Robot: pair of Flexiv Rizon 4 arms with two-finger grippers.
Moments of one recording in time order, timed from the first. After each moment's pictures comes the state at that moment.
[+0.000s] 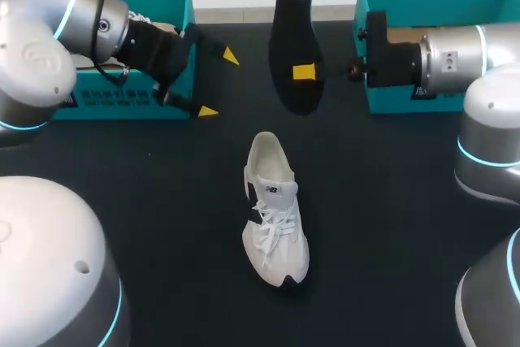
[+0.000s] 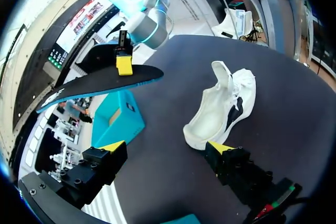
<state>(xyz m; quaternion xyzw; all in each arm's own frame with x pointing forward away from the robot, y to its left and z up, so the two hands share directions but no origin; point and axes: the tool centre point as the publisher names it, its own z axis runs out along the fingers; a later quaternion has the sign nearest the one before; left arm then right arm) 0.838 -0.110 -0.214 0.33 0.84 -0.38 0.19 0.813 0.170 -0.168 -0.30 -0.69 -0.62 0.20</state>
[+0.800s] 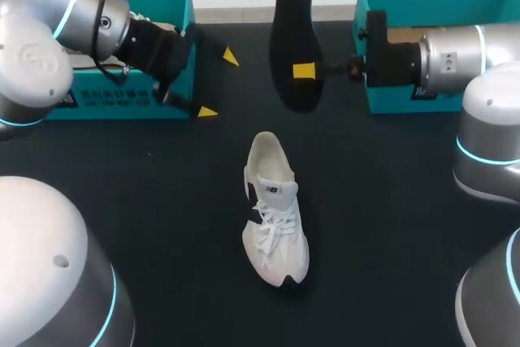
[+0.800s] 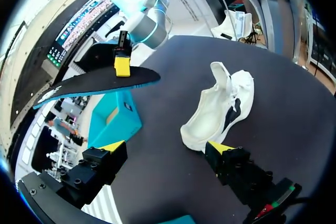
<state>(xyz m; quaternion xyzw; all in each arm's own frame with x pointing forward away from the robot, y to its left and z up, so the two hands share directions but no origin) 0.833 -0.108 -0.220 0.32 0.85 -0.39 0.17 0.821 0.169 -0.173 -0.27 -0.70 -0.64 0.17</state>
